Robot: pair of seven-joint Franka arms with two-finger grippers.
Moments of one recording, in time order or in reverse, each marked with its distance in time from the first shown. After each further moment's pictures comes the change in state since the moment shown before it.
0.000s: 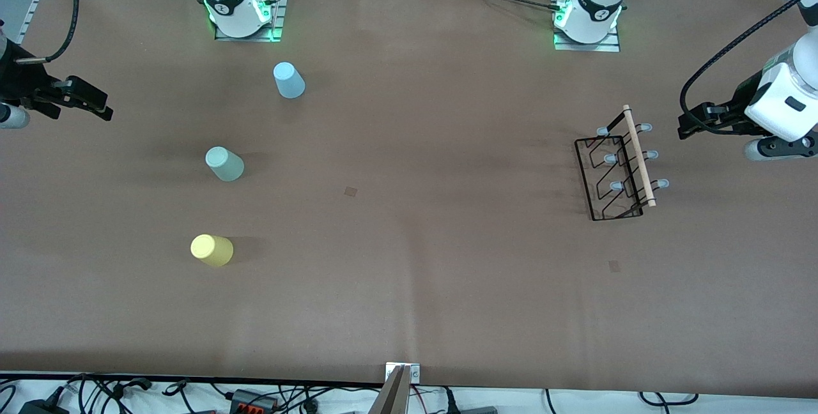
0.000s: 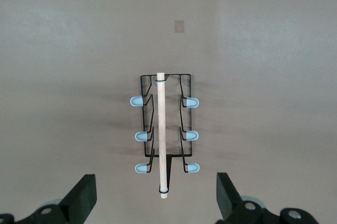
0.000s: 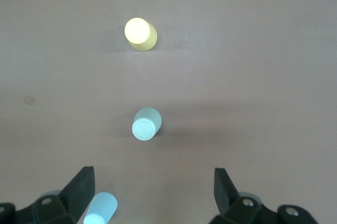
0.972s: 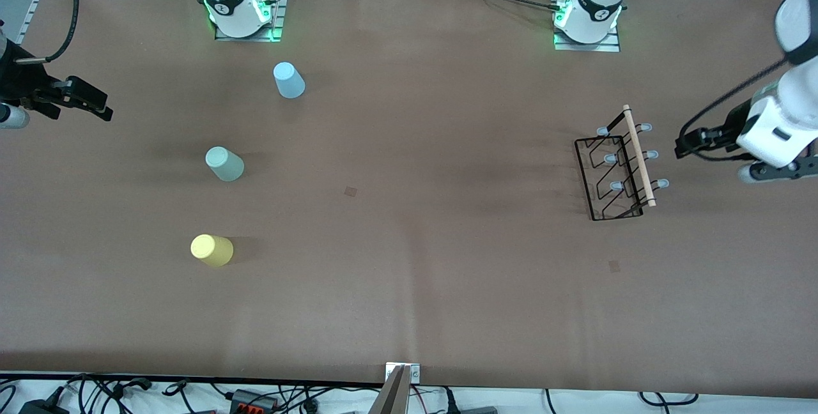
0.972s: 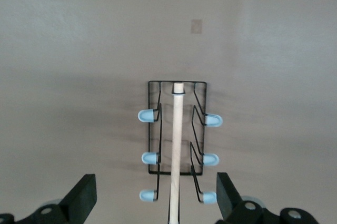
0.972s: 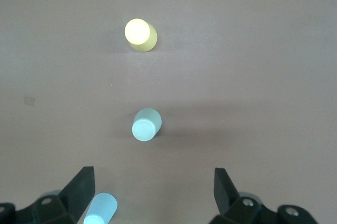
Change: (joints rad) left arm 0.054 0.027 0.012 -0.199 0.000 0.222 0.011; right arm 0.000 0.000 0.000 0.000 0.000 0.003 0.000
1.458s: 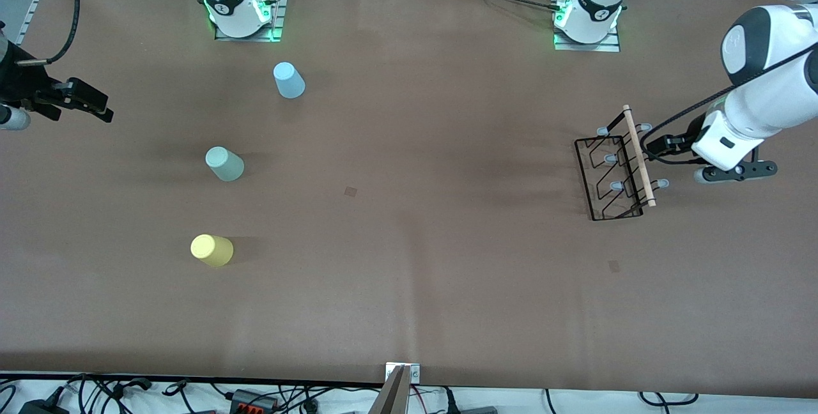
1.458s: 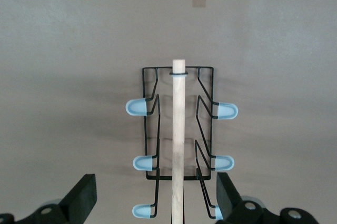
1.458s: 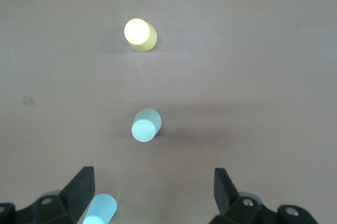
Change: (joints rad) left arm 0.000 -0.049 -0.006 -0.234 0.000 0.181 0.019; right arm 0.000 0.006 0.000 -0.008 0.000 0.007 0.000
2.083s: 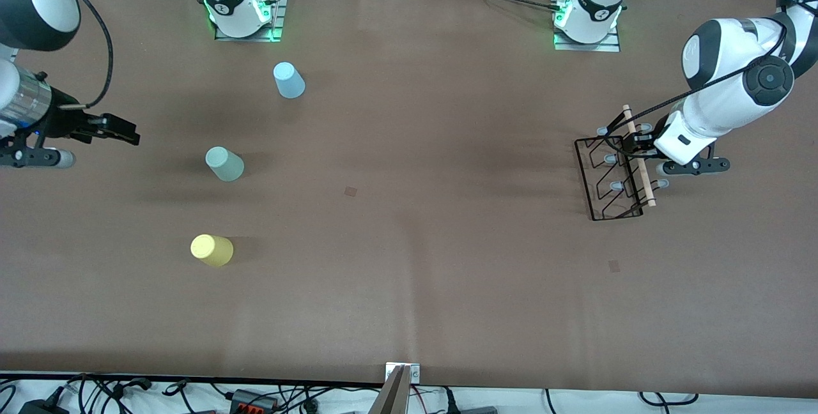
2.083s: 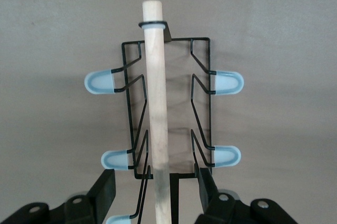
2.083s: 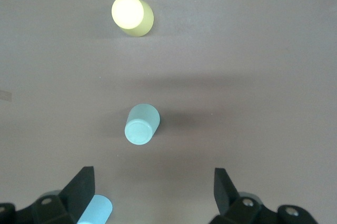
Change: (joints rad) left arm -0.003 -0.005 -0.023 -0.172 0.000 0.136 0.002; right arm 0.000 0.128 0.002 -0.018 0.000 0.040 0.000
